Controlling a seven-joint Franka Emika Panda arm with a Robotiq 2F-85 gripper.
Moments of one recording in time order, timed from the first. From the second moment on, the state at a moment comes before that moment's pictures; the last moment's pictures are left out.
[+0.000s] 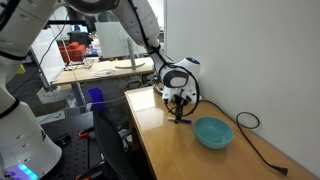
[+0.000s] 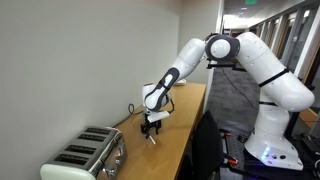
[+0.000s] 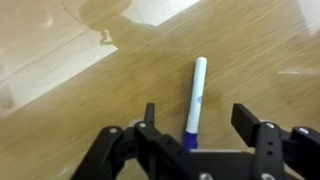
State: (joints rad) arm 0.02 0.77 -0.01 -1.84 0.23 2.50 0.41
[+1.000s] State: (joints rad) arm 0.04 0.79 -0.02 -1.78 0.22 2.49 0.41
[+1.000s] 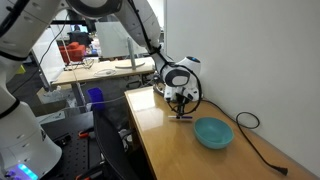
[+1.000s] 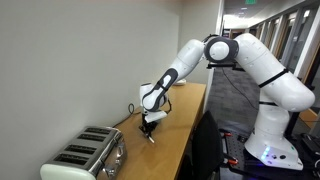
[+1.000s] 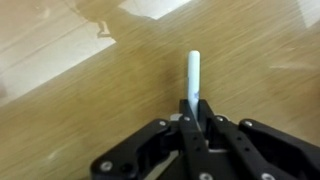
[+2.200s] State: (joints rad) arm -0.04 0.69 -0.14 -1.66 0.10 2.26 0.37
